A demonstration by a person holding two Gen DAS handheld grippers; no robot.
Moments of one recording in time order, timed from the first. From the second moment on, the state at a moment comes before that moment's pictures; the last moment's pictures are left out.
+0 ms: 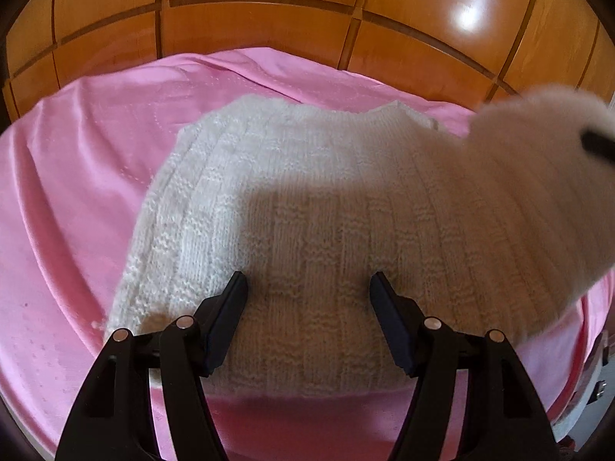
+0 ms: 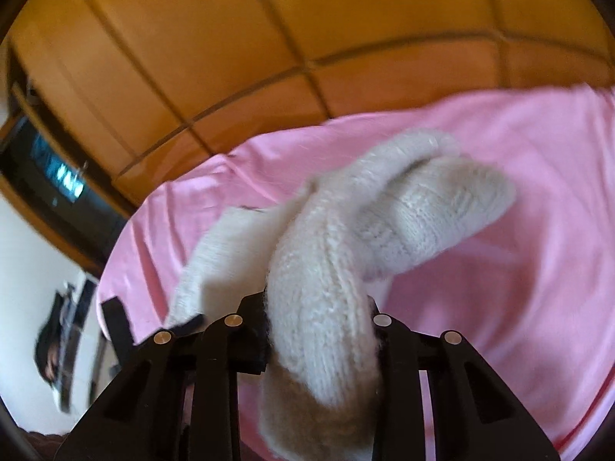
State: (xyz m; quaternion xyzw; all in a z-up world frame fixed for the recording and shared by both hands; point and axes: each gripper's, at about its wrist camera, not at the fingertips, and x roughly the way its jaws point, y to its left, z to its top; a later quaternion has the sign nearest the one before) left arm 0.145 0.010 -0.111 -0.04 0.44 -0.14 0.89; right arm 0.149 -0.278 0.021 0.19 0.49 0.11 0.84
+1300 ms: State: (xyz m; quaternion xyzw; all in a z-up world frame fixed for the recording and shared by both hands) left arm 0.169 0.095 -0.064 -0.26 0.43 -0.20 0.84; right arm 0.100 -0.212 -0.020 0.09 0.49 0.18 0.85
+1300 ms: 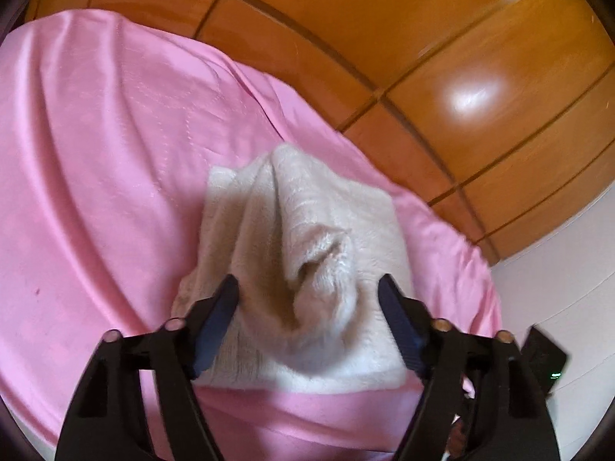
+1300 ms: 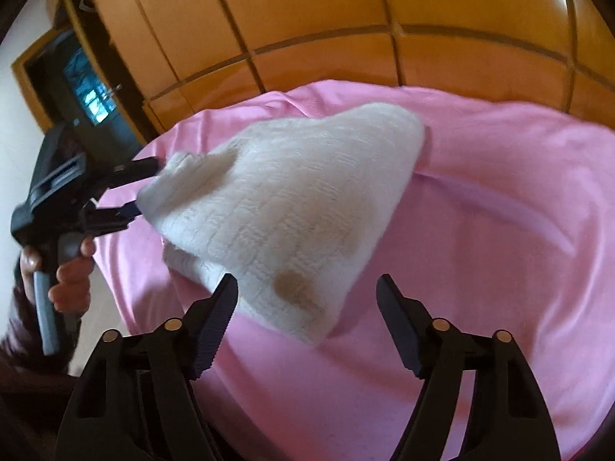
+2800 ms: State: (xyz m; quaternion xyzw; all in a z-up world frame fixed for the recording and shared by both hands) left arm 0.144 0.054 -0.022 -0.03 0.34 -0.07 0.94; right arm 0.191 -0.197 -0.026 0.06 0.46 0.09 0.88
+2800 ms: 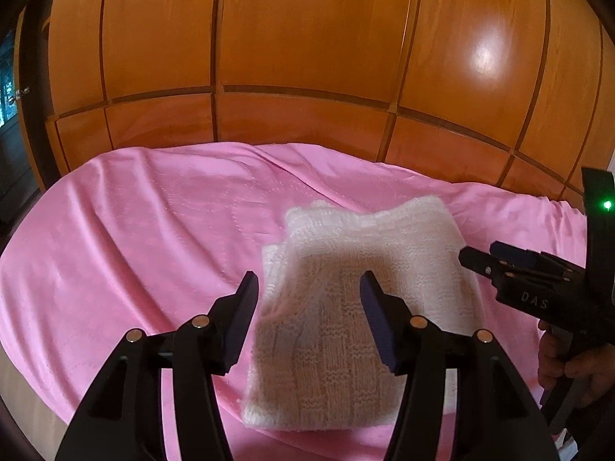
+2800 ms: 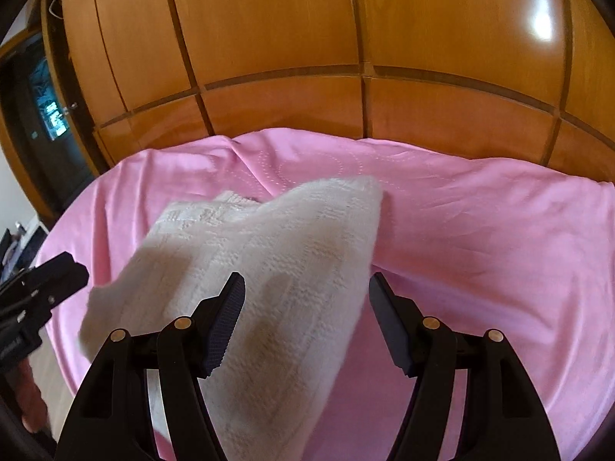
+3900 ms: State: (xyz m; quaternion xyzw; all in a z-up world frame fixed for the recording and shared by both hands) left arm 0.167 0.098 -0.074 -0.14 0.38 -0.11 0.91; right arm 0.186 -0.237 -0.081 0.24 0.50 0.12 0.82
